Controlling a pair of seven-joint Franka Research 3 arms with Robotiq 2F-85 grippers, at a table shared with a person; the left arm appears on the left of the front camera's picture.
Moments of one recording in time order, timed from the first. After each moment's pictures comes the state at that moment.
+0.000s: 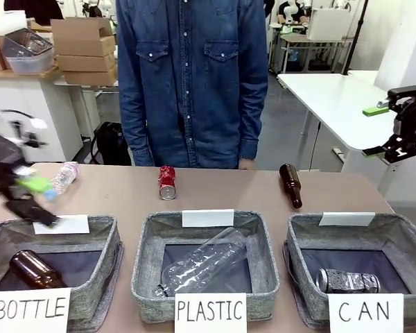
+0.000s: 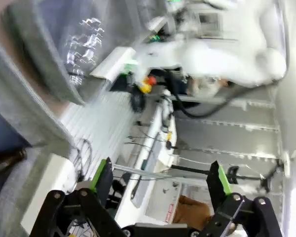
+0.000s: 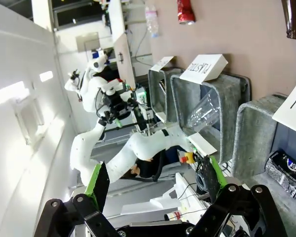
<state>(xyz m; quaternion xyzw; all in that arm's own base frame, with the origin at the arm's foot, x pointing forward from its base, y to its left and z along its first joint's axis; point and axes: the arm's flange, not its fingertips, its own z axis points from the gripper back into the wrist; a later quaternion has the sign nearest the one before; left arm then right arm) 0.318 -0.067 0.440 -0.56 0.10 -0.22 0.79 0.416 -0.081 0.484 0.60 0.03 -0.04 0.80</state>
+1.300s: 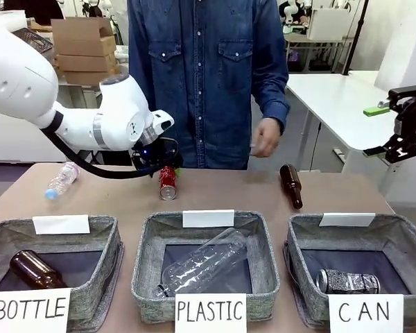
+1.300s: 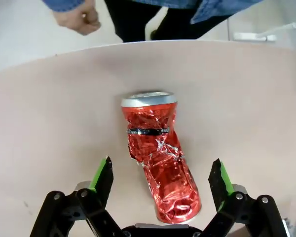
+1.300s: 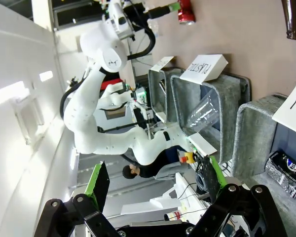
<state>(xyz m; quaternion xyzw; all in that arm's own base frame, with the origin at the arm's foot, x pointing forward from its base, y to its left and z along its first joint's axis) 0.609 -0.256 0.337 -0.10 -0.15 -0.09 0.98 0.417 -0.082 0.484 0.60 0.03 -0.04 0.80</state>
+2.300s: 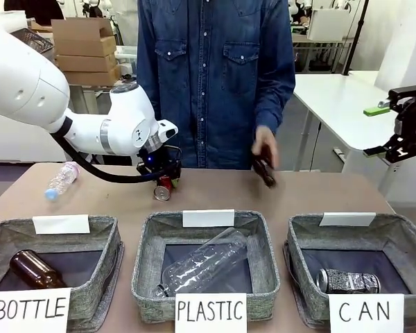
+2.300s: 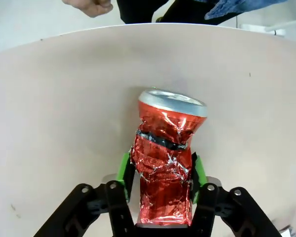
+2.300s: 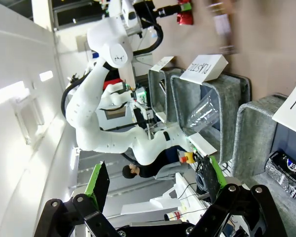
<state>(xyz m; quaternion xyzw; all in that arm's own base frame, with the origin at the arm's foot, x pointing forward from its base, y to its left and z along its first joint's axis) 0.615 -0.263 0.312 -0.10 -0.11 -0.08 0.99 0.417 -0.082 0.484 0.60 0.03 -0.04 0.80</state>
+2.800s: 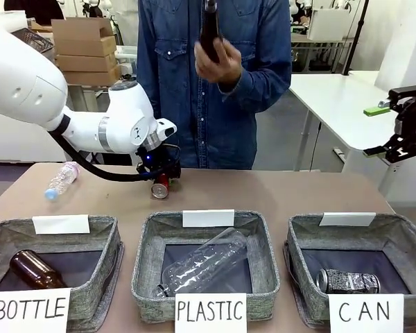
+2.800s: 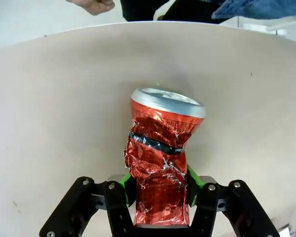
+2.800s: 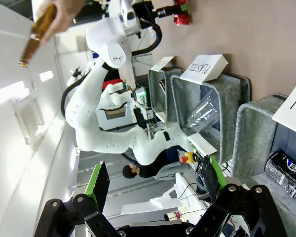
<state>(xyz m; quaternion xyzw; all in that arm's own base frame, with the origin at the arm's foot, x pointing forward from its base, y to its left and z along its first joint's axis) 0.615 -0.258 0.319 -0.10 -0.11 -0.07 0.99 0.417 -0.082 0.484 0.60 0.03 -0.04 0.80</state>
